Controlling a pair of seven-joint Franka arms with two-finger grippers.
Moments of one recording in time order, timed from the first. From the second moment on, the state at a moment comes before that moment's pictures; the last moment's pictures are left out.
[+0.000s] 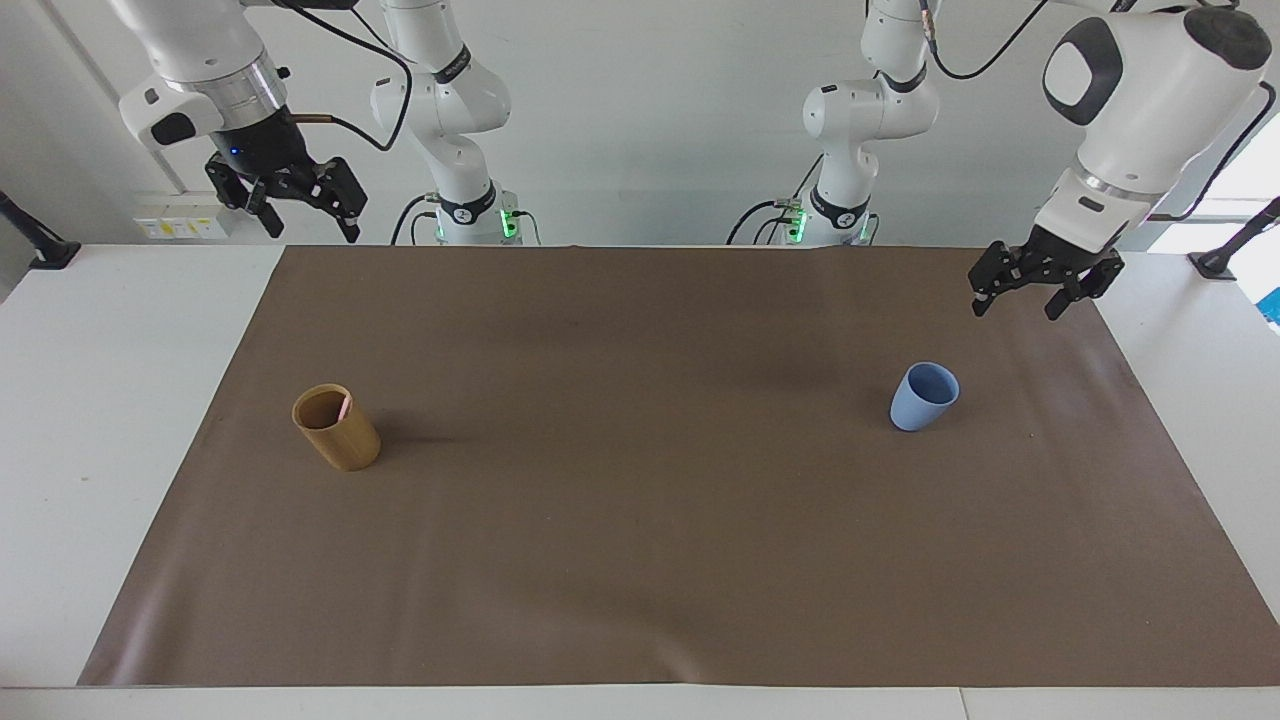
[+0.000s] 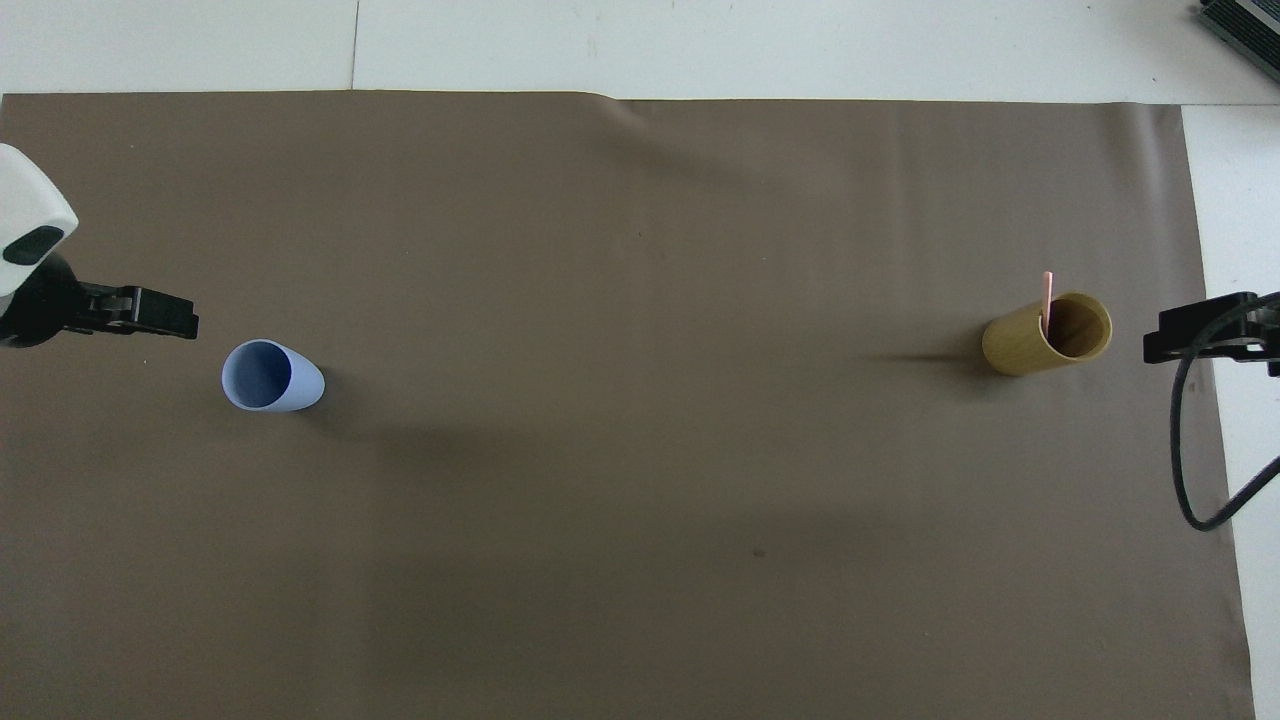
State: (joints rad) left arm 0.03 -0.01 -0.06 -1.81 -0.03 1.83 0.10; right arm 0.09 -0.05 -0.12 -1.53 0.01 1.47 0.09
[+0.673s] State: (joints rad) left arm 0.06 0.00 -0.05 -2.13 -0.03 2.11 0.14; right arm 0.09 -0.05 -0.12 -1.53 0.01 1.47 0.09
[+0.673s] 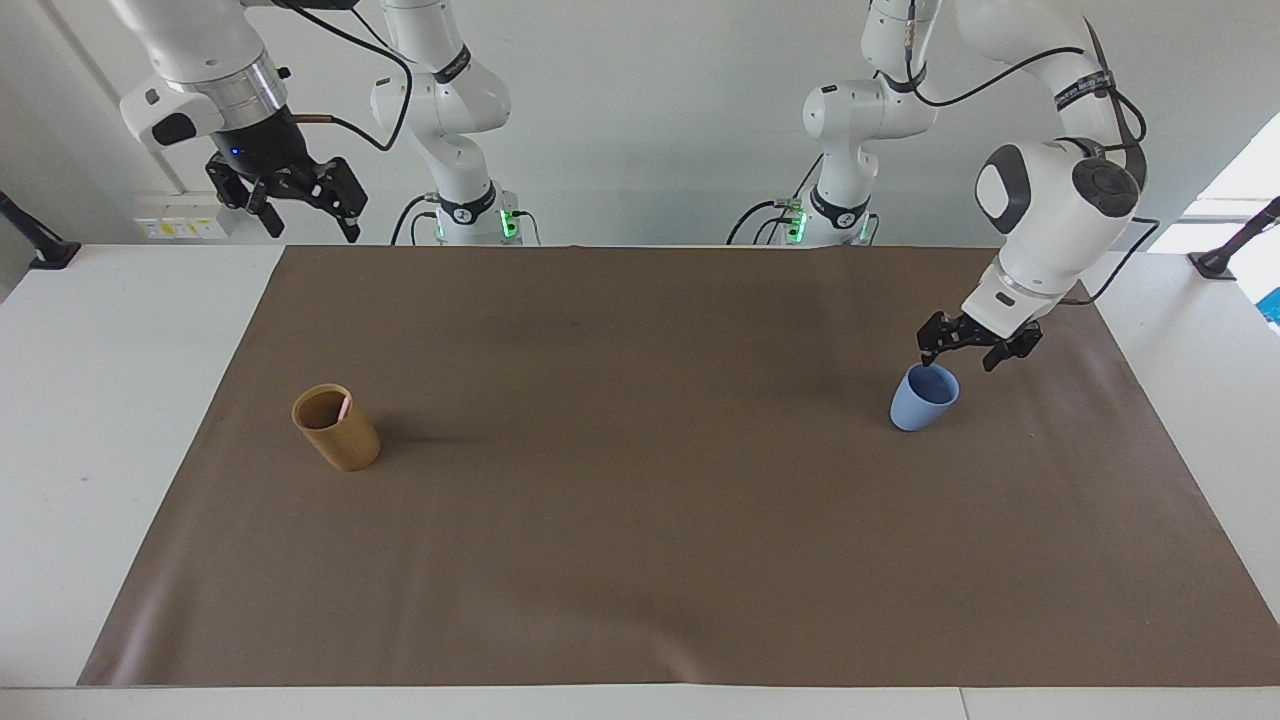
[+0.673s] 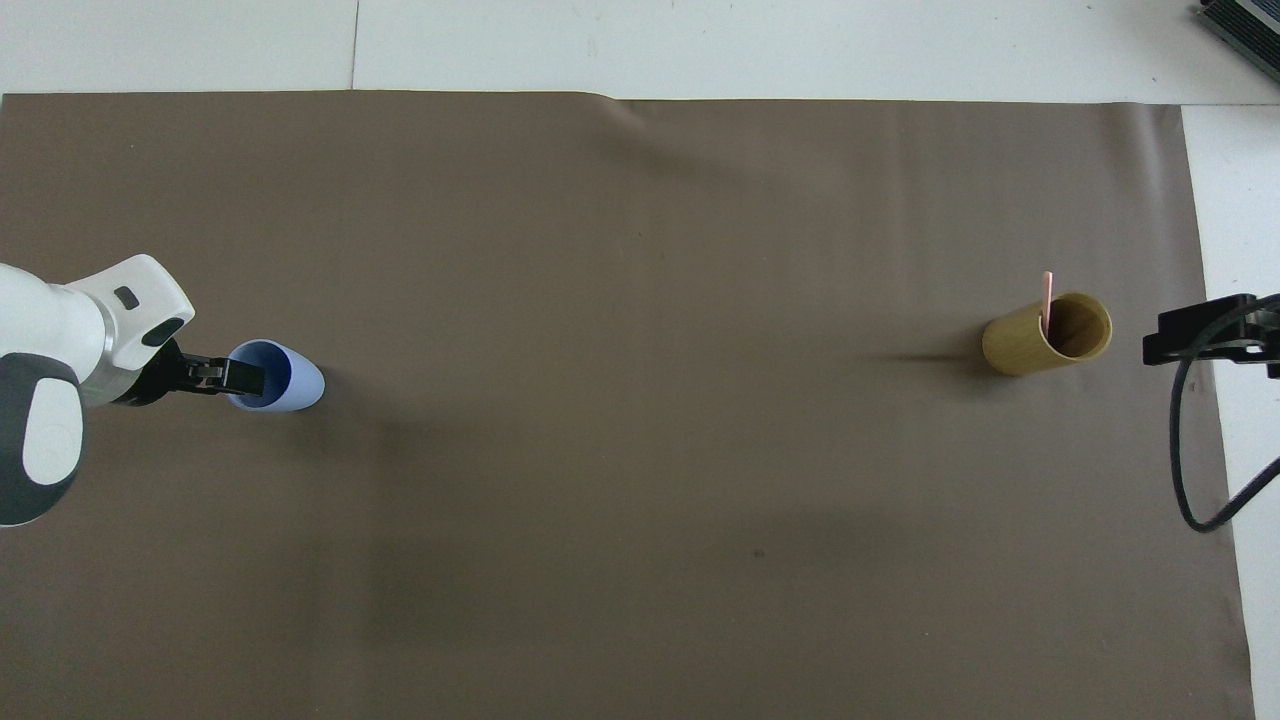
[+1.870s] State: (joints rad) left arm 0.07 0.00 -0.07 -2.20 -0.12 2.27 0.07; right arm 0.09 -0.05 -0.12 -1.53 0.01 1.47 0.09
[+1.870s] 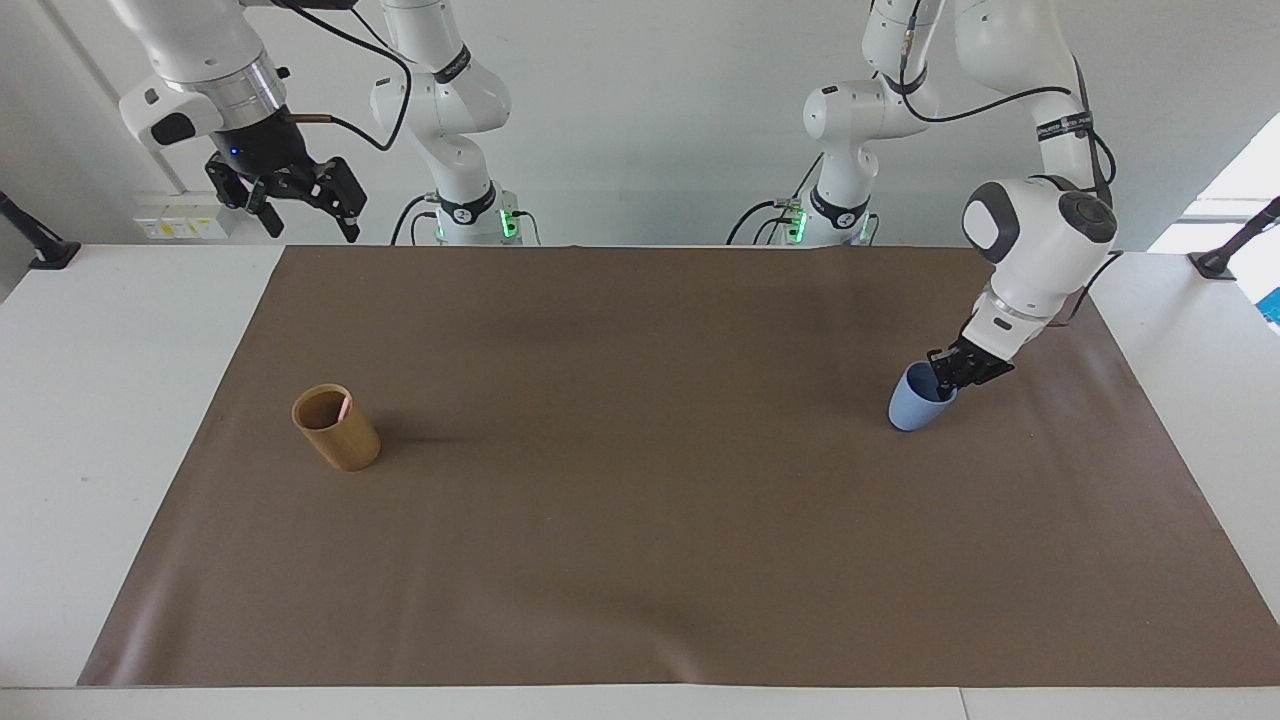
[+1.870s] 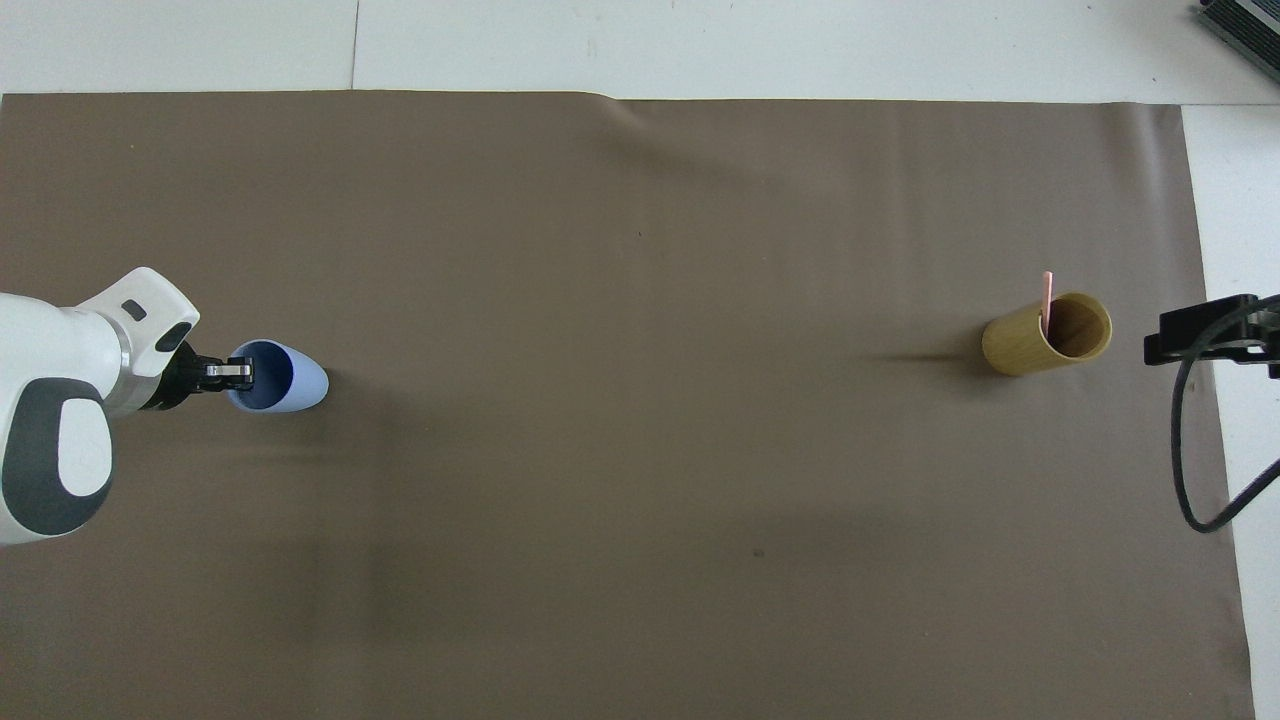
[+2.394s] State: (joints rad) left arm -0.18 -0.02 -0.10 -2.19 -0.12 2.31 -0.19; right arm 0.09 -0.05 -0.12 -1.57 0.01 1.55 0.06
